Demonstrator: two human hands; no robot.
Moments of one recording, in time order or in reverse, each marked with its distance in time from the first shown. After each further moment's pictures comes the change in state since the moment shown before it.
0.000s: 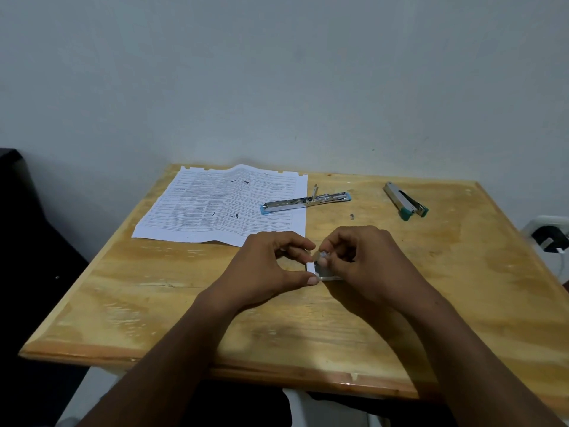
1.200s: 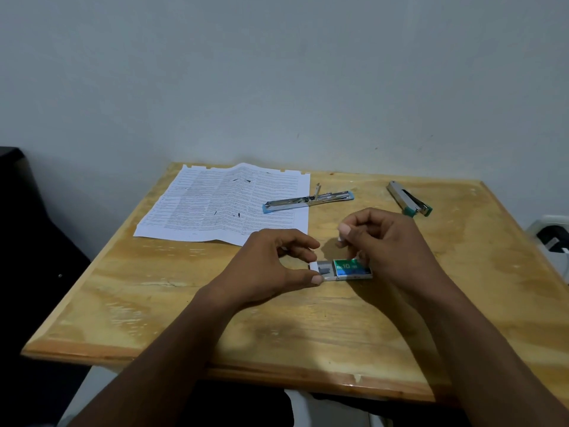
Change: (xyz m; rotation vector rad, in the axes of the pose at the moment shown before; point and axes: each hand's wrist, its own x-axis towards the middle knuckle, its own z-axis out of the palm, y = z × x) left_hand -0.002 0.010 -0.004 -0.009 -0.034 -0.042; right_hand 0.000 0.004 -0.014 0.489 0.131 0.102
